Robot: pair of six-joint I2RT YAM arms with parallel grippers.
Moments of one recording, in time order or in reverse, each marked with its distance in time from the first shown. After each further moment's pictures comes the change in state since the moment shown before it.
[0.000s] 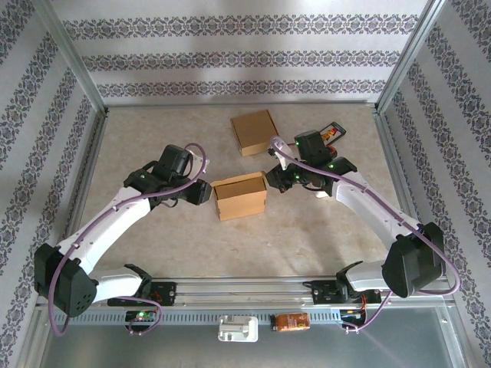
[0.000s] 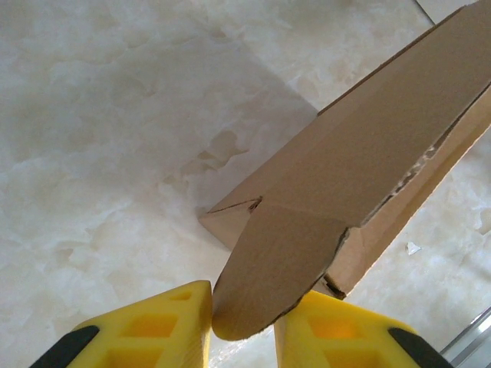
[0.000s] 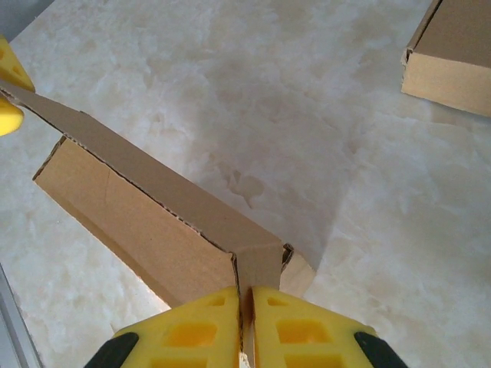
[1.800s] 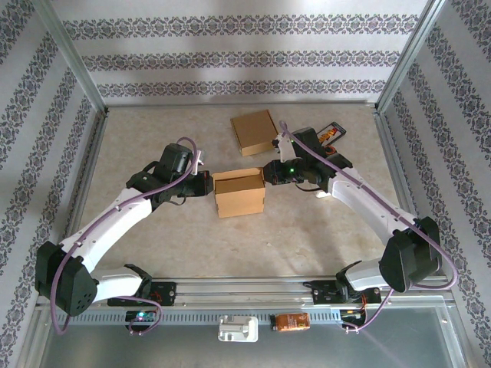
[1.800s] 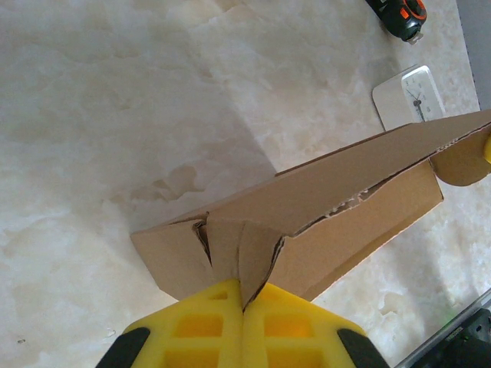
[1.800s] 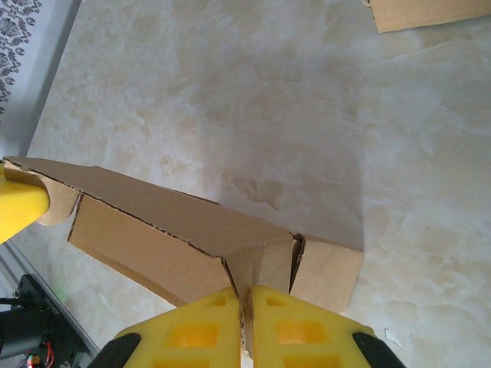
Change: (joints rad) left arm 0.000 0.005 -0.042 0.167 0.041 -0.360; right arm 0.026 0.041 0.054 -0.021 0.052 0.444
